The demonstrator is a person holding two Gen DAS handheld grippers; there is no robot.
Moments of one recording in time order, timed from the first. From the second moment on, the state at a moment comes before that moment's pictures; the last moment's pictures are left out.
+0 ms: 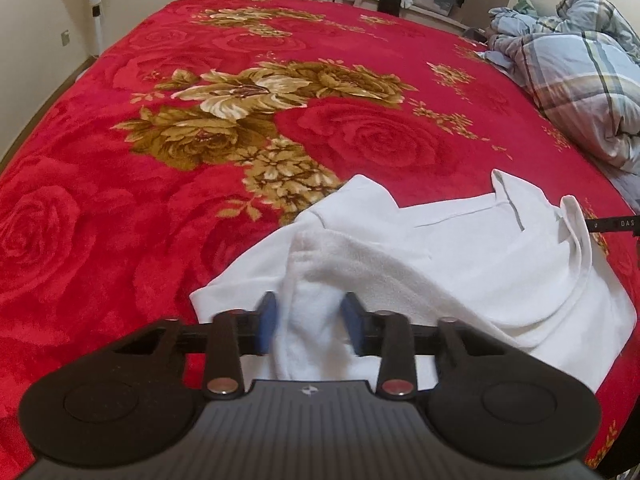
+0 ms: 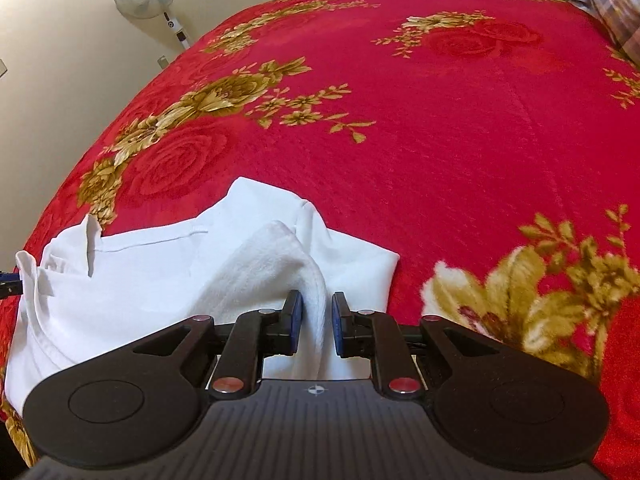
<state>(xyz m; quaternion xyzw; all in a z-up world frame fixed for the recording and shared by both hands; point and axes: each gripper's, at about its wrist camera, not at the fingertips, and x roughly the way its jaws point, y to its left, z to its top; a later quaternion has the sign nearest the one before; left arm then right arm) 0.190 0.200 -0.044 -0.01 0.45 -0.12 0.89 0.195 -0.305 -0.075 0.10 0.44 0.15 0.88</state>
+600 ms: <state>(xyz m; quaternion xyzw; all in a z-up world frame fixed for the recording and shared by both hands) 0.205 0.229 -0.026 -0.08 0.41 -0.04 0.91 0.211 -0.310 -0.074 0.16 0.41 0.06 0.89</state>
